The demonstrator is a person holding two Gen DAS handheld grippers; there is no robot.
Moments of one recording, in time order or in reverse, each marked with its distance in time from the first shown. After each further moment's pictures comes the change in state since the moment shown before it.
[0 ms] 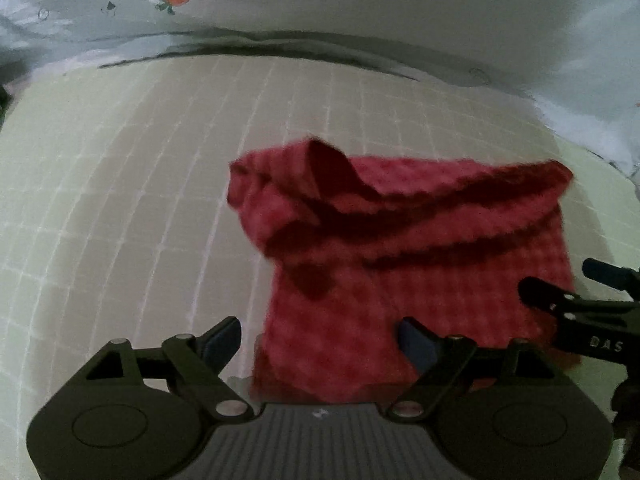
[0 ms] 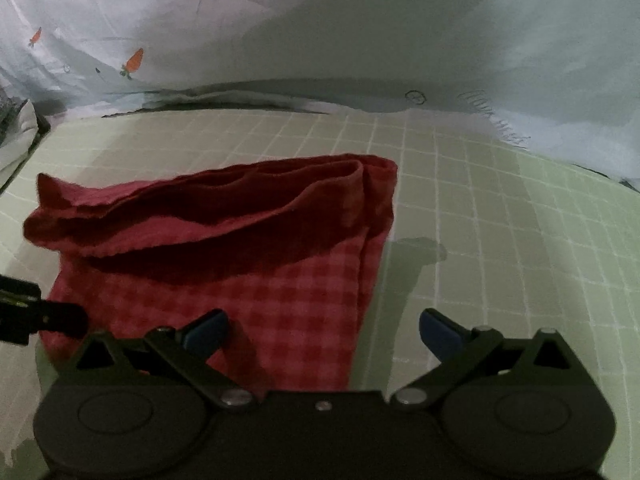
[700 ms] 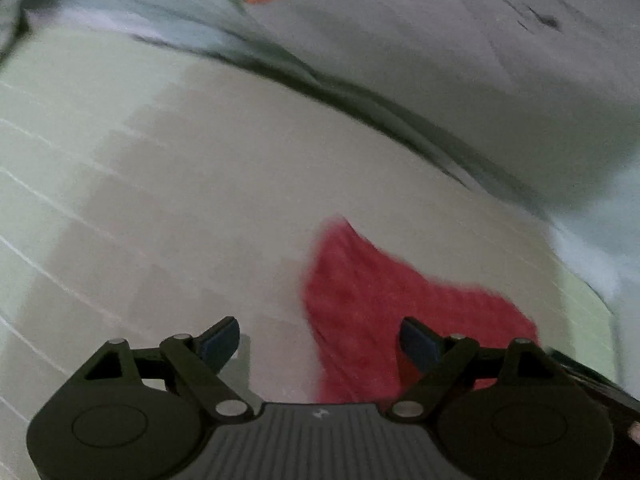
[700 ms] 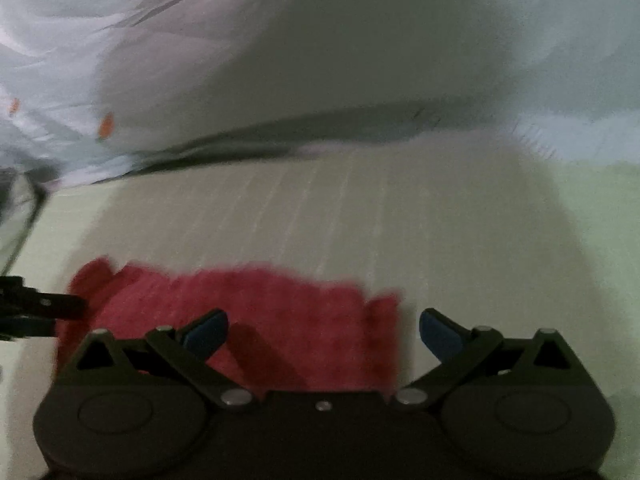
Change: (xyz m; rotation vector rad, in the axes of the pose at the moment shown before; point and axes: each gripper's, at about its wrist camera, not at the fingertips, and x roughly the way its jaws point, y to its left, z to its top) left arm 0.024 0.060 0.048 -0.265 -0.067 -0.170; right arm 0.048 -0.011 0.047 0.150 -0.032 0.123
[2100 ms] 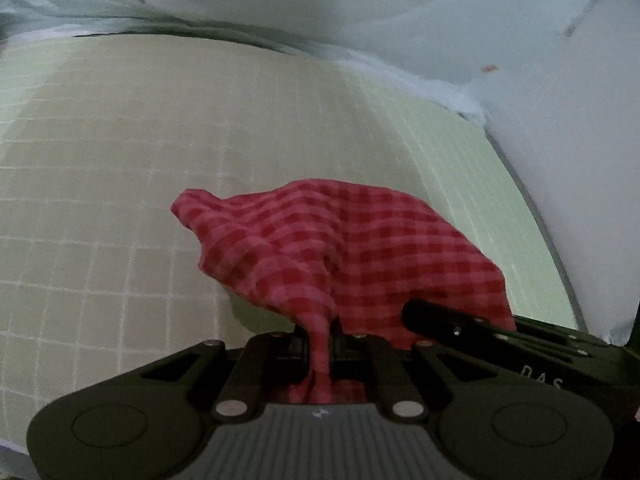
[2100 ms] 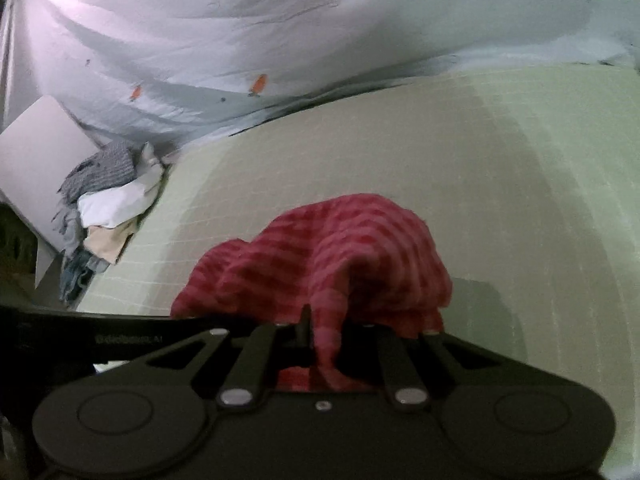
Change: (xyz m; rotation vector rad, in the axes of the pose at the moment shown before) left arm -0.201 -0.033 -0.229 0.316 0.105 -0.185; right arm -0.241 0.123 -0.216 0.131 -0.002 0.128
